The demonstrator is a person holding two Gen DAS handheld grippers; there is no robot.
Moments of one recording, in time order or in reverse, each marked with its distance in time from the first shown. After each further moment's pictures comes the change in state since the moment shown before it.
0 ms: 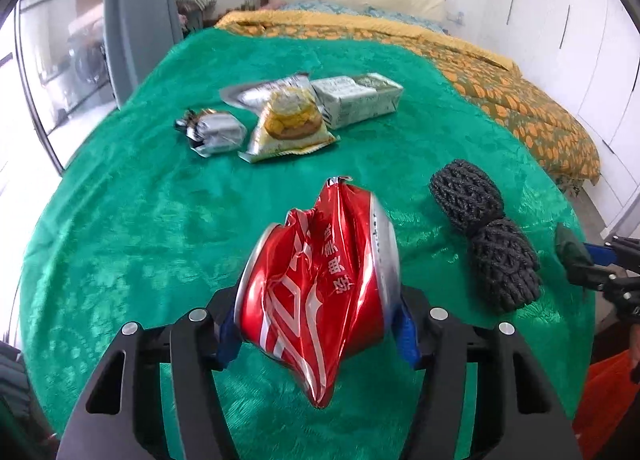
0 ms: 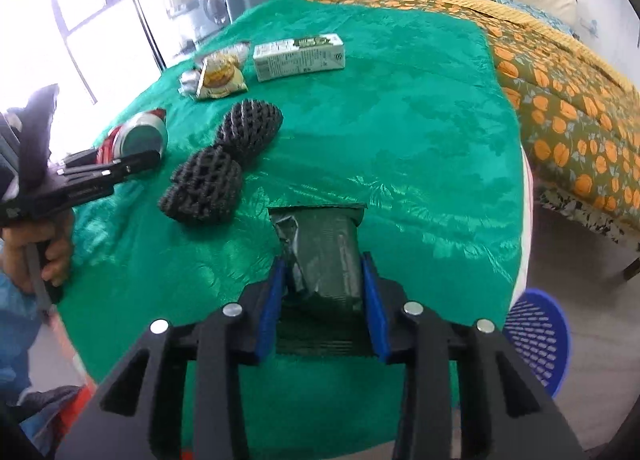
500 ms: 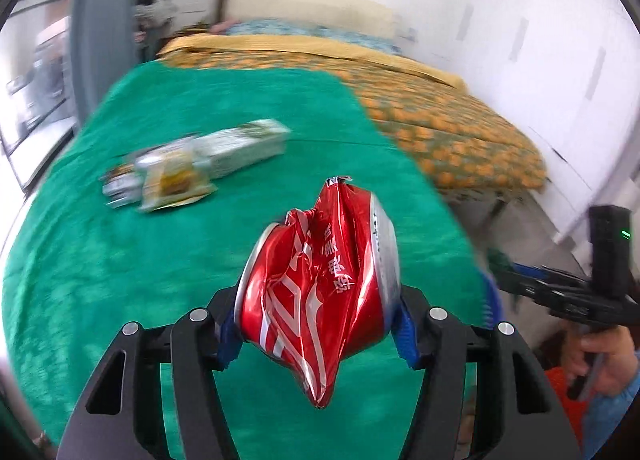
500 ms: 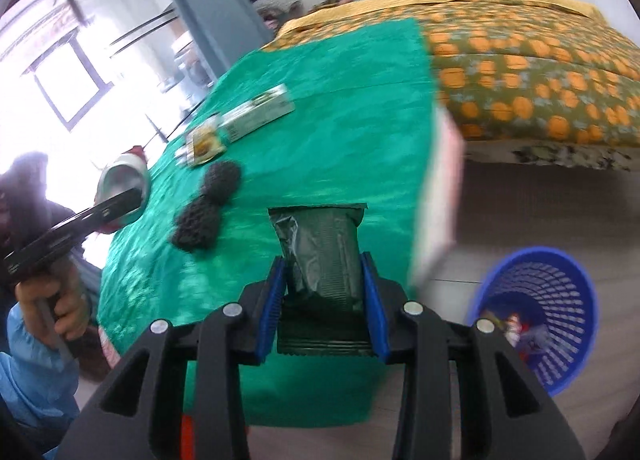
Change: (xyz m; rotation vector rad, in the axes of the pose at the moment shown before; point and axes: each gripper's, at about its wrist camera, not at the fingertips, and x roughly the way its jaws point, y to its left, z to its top) left arm -0.054 -0.115 0.031 0.051 -0.041 -0.219; right arm -0.064 -0.086 -0.034 0.257 -0.133 0.096
